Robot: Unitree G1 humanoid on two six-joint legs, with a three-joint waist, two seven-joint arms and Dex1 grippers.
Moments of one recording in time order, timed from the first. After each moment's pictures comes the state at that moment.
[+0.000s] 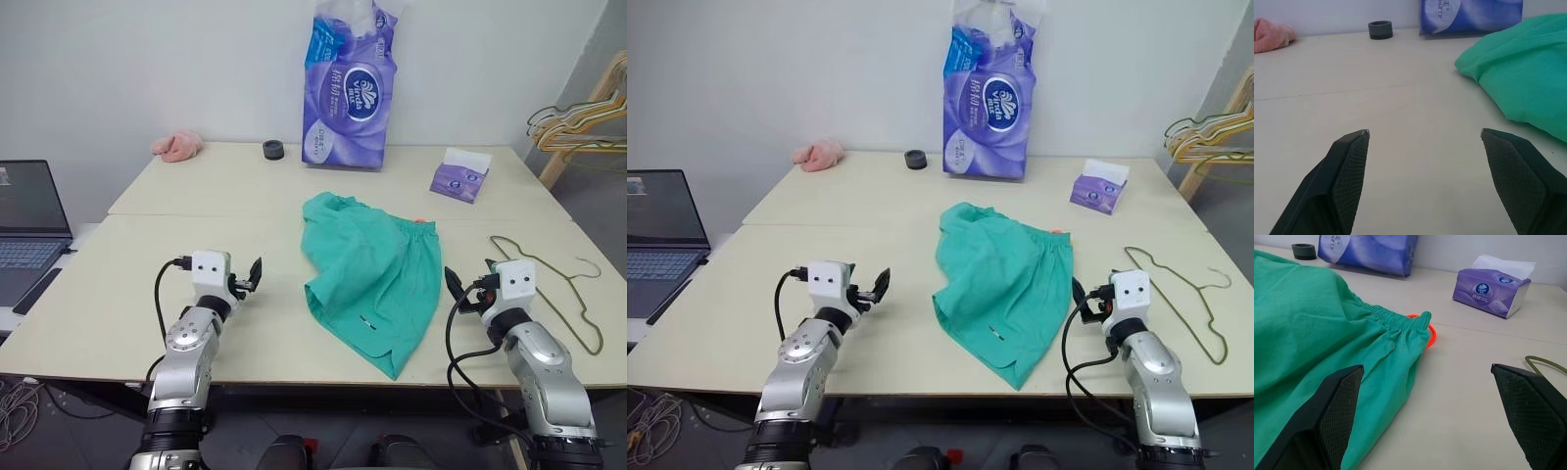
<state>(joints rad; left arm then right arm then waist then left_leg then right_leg) -0.15 0.26 0.13 0.07 -0.16 0.17 -0.25 0.00 -0.31 -0.18 -0.17 0.17 0.25 0.28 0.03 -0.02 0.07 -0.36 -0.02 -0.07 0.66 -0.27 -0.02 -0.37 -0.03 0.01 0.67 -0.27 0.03</state>
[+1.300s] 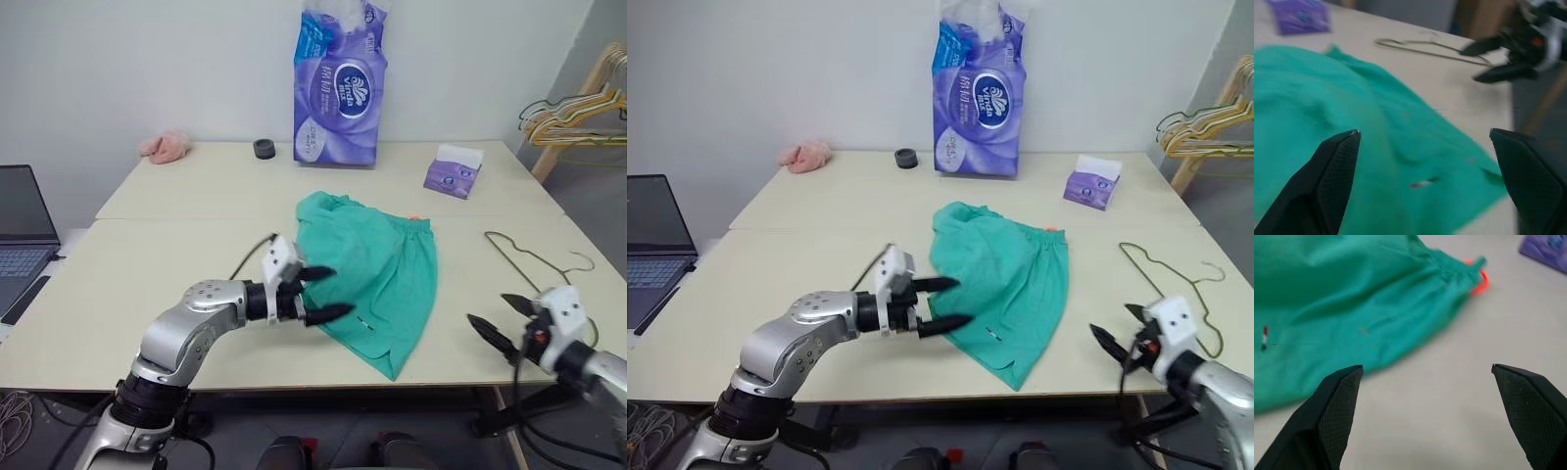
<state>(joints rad) -0.34 0.57 -0.23 -0.28 -0.57 0.74 -0.95 0.33 -0.66 -0.38 -0.39 0.48 0.49 0.70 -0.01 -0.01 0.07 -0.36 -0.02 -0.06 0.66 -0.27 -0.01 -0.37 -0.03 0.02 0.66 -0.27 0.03</state>
